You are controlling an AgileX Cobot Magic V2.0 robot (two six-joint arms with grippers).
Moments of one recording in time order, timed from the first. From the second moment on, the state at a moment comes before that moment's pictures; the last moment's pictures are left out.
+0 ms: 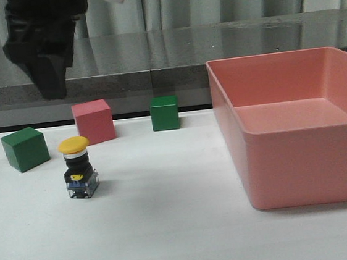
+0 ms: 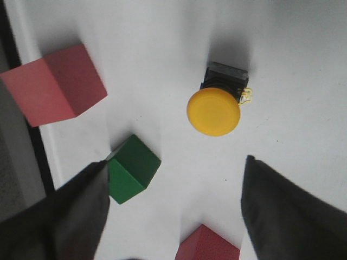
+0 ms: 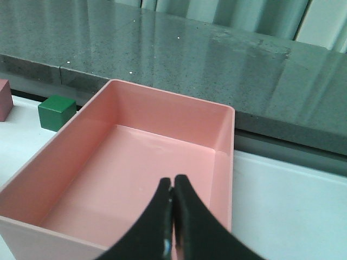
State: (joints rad) left arm -0.62 1.79 -1.62 0.31 1.22 0.77; right arm 0.12 0.40 -0.35 0.14 0.19 -0.29
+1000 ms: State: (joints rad) left arm -0.33 1.01 -0.94 0.04 0.51 0.34; right arm 0.12 0.40 -0.35 0.14 0.19 -0.29
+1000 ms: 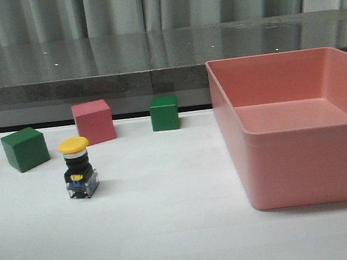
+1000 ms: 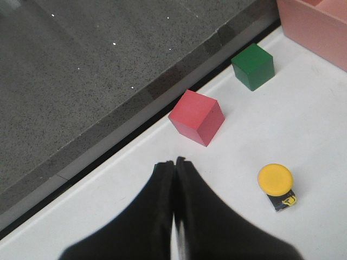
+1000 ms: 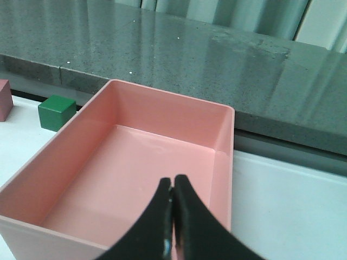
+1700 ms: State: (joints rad) left arm -0.33 0.58 -0.44 -0.01 0.22 0.30; right arm 0.12 0.40 -0.35 0.14 0.19 -0.29
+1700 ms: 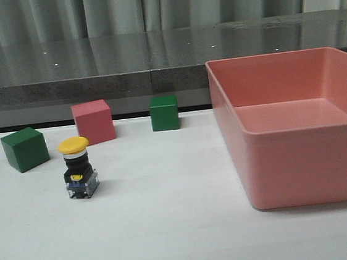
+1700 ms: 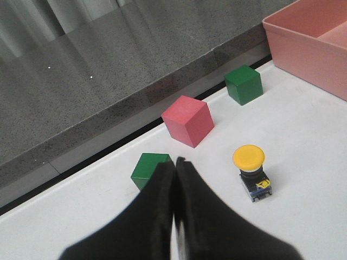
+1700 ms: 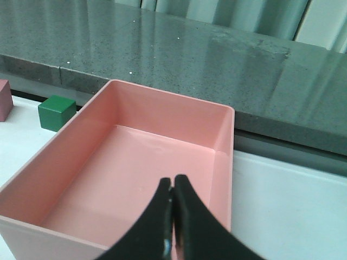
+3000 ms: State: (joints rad) left arm -0.07 0.00 0.00 0.08 0.05 0.07; right arm 0.12 0.40 -0.35 0.14 0.19 -0.29
